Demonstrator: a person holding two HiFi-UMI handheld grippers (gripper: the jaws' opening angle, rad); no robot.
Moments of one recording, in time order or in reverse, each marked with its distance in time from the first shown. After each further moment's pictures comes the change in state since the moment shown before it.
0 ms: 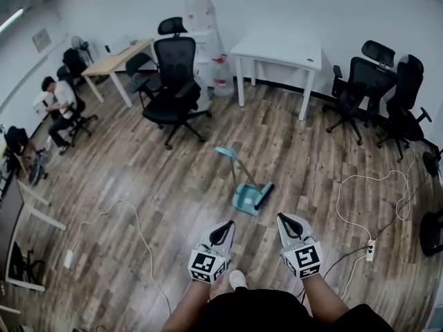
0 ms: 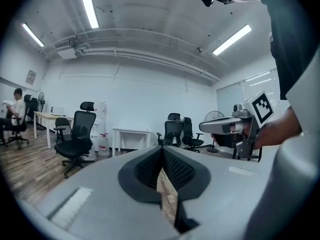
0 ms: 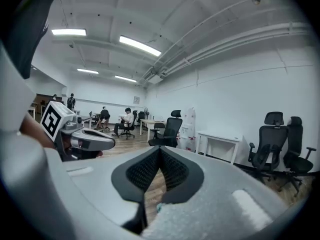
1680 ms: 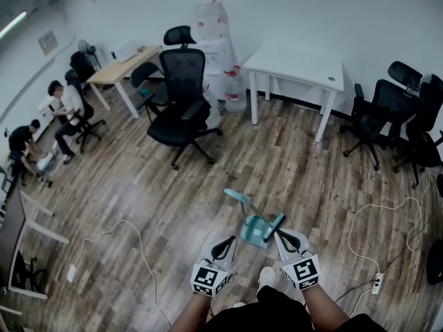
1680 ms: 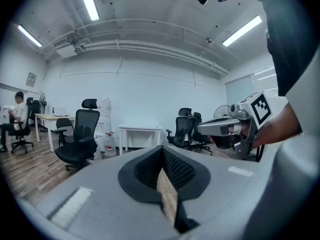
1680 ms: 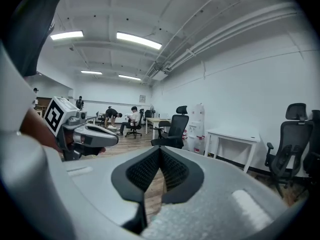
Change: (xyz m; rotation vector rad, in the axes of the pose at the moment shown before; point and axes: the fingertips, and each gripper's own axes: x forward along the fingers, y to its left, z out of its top) left arm 0.131 0.131 0.014 0.012 0.053 0.051; right arm 0.183 -0.075 0.002 0.005 0.022 0.115
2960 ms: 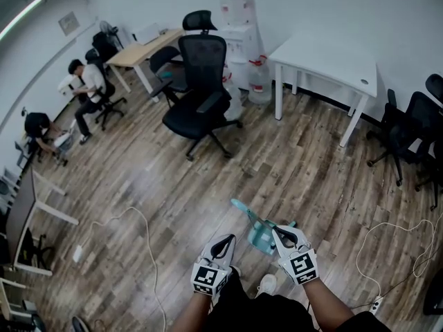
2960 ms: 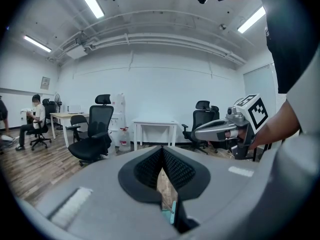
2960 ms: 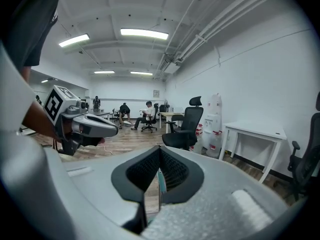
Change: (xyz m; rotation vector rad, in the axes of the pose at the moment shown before) left arm 0.067 0.056 -0.013 -0.032 0.084 0.180; right arm 0.107 -0.053 -0.030 -0.031 0.059 0.215
